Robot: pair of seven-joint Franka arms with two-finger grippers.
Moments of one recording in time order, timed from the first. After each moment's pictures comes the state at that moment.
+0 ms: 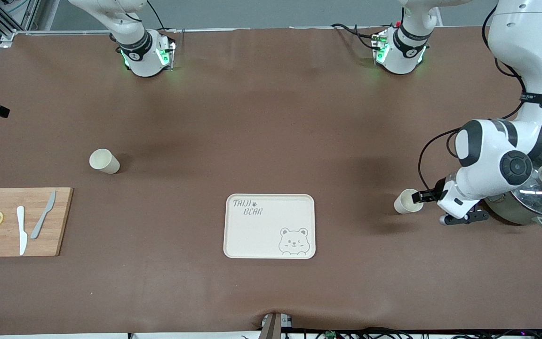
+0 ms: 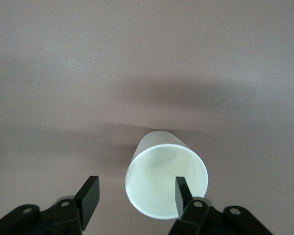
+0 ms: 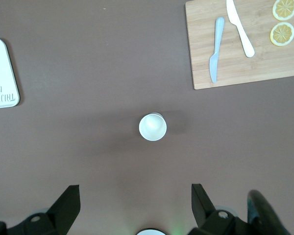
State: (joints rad) left arm 0.07 0.47 -0.14 -1.85 -0.02 2.27 -0.18; right arm -0.14 -0.03 -0.11 -1.59 0.10 1.46 -0.14
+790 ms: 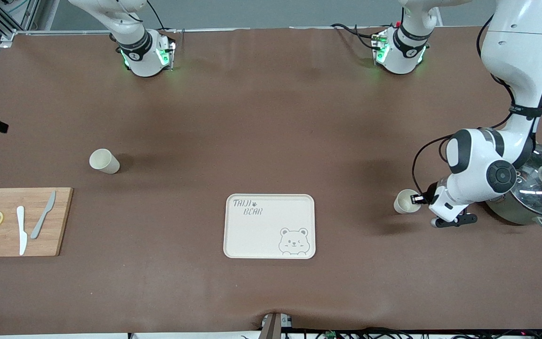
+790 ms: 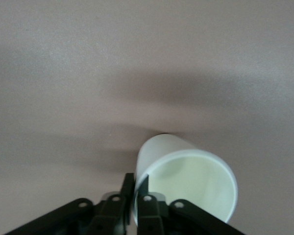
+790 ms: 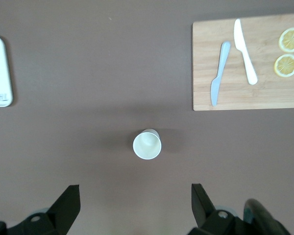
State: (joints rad) left arm 0.06 0.52 -0.14 -1.84 -0.02 2.30 -0.18; right arm -0.14 0.10 -0.11 -1.53 0.10 1.53 -0.22
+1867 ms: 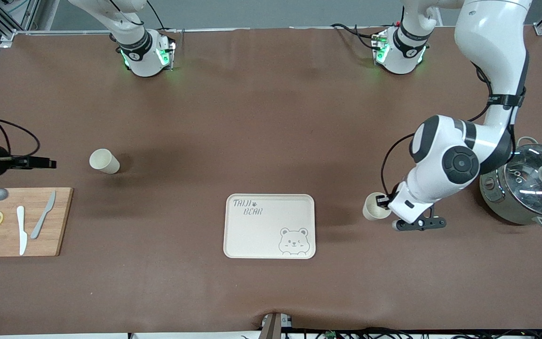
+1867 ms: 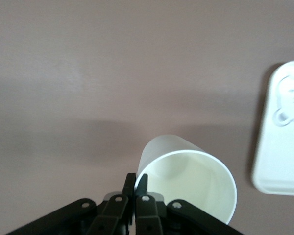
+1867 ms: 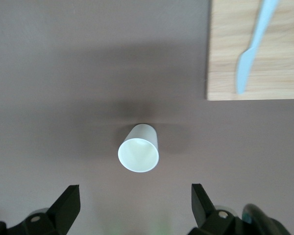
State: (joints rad) left arm -0.18 0.51 -0.14 -1.60 0.02 2.14 -0.41; right arm -0.13 0.34 -0.10 -1.63 0.09 1.64 -0.23
